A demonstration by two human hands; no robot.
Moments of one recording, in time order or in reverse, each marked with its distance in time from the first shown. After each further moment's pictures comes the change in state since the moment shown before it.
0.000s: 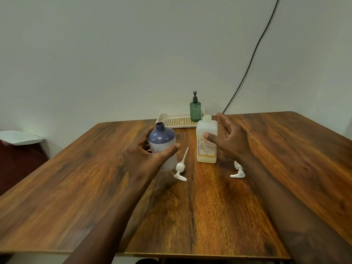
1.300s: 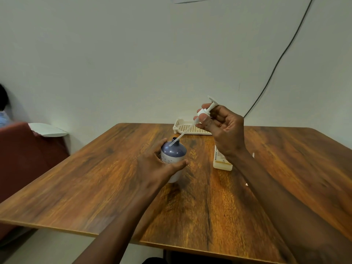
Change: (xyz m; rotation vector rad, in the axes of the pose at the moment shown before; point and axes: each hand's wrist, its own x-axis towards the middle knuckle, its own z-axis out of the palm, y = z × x) left_hand -0.020 -0.010 -0.037 0.057 -0.060 -0.090; right_hand -0.019 -0.134 0.032 0.623 -0.028 -0.214
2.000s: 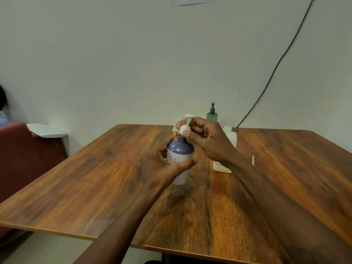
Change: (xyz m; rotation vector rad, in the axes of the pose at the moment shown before) left_hand 0.003 0.027 0.000 -0.082 -0.010 0.069; right_hand 0.000 0.007 0.016 -0.103 -0.388 0.154
